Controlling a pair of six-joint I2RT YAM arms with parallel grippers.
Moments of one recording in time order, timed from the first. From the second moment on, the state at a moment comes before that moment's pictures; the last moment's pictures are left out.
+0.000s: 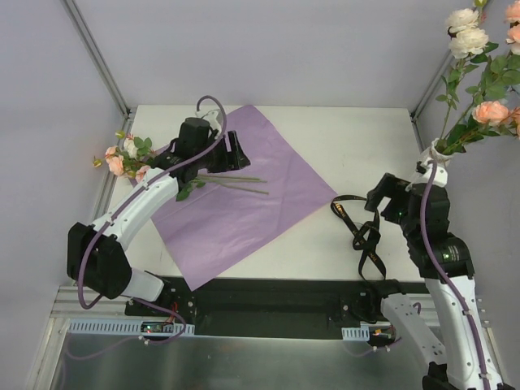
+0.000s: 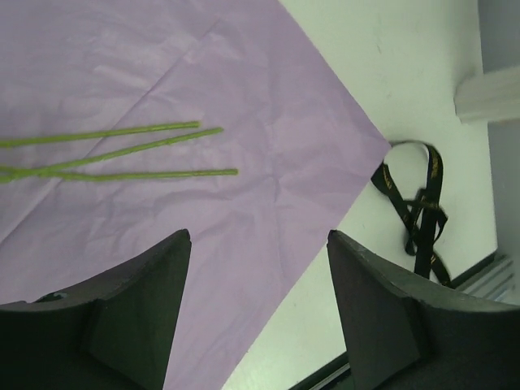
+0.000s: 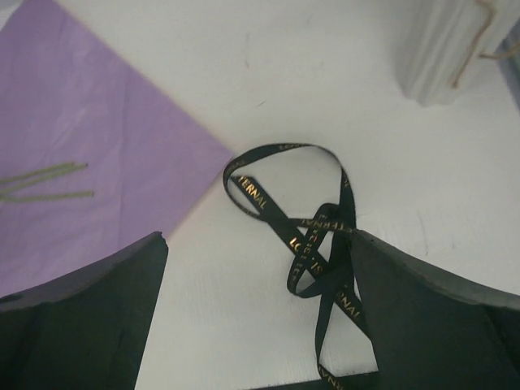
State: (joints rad) left arm -0.44 1.41 1.22 -0.39 0.22 -0.50; right arm 0.17 0.64 0.99 -0.83 0.24 0.38
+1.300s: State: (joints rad) left arm -0.19 1.70 0.74 0.19 -0.08 -1.58; right arm 0.26 0.50 0.81 -0.80 0.10 0.30
